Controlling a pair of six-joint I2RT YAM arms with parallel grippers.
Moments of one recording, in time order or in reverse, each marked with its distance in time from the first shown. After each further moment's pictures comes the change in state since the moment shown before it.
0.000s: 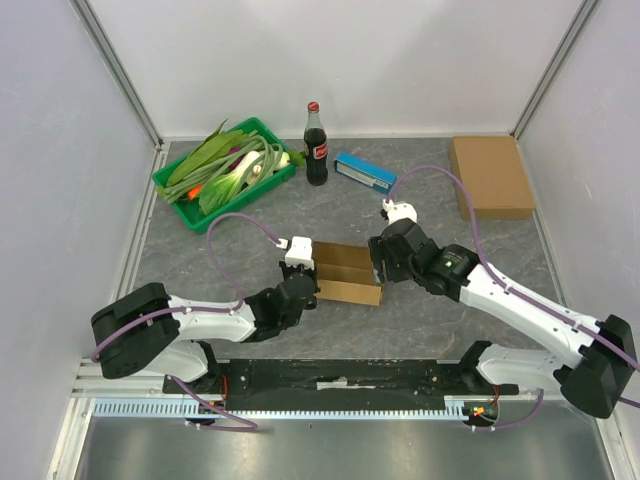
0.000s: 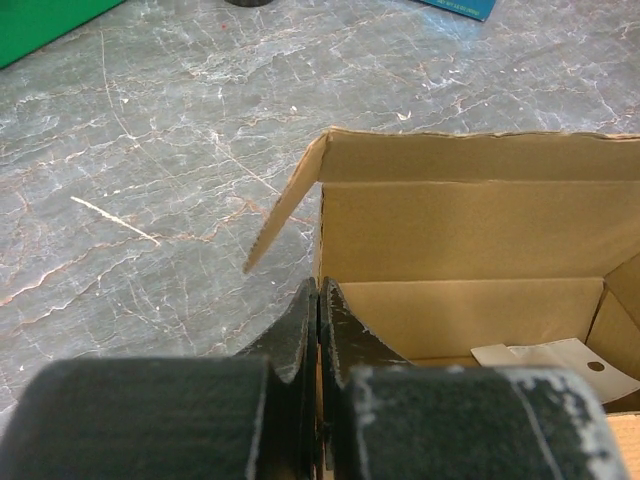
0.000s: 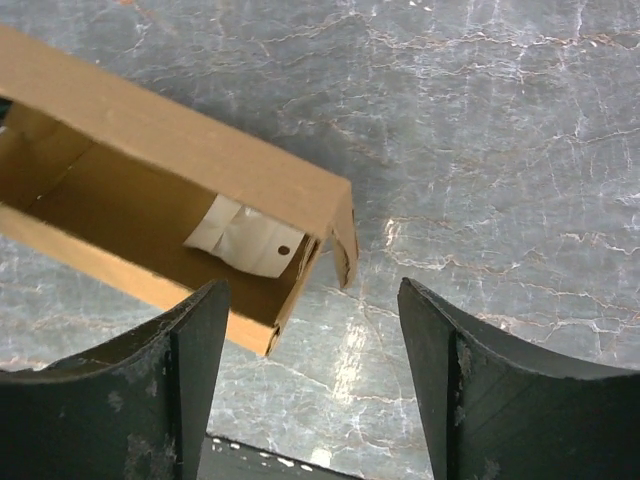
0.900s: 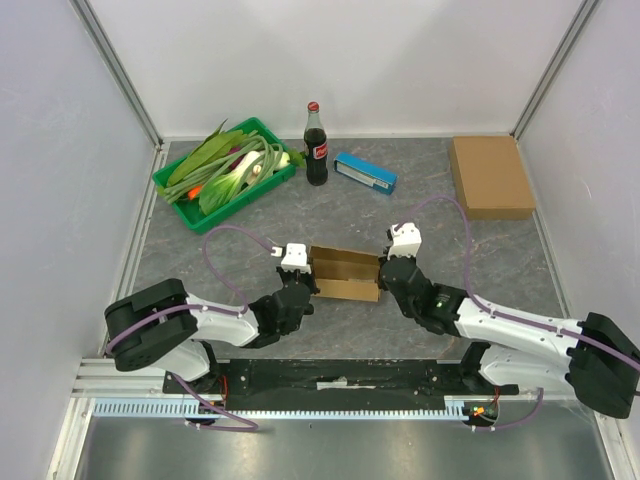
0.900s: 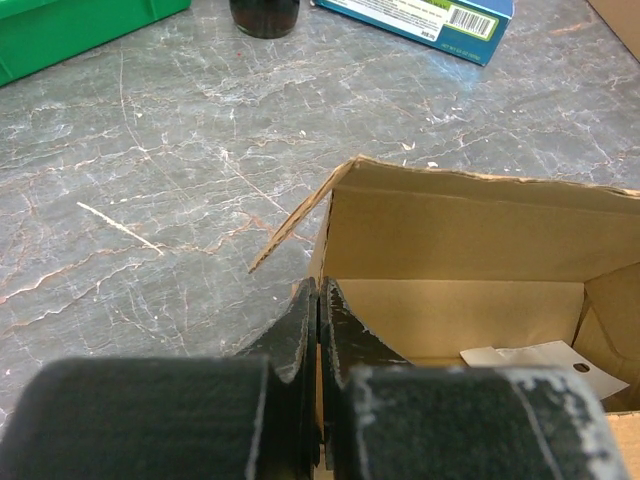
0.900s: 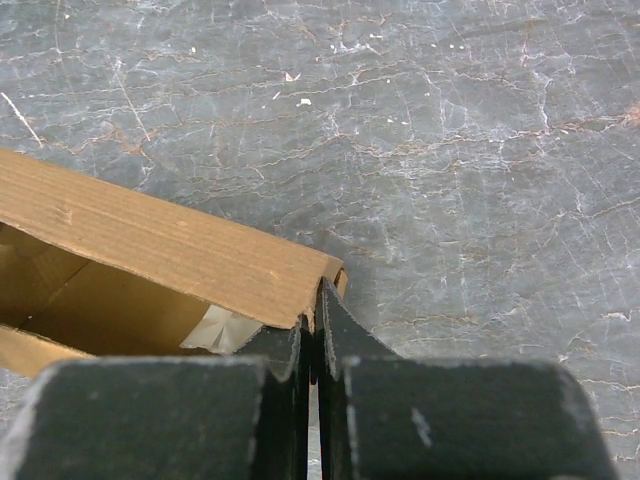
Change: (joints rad) left arm -0.021 0.084 -0.072 0.273 -0.082 0.039; right arm 0.125 -0.040 -0.385 0.650 0.356 0.033
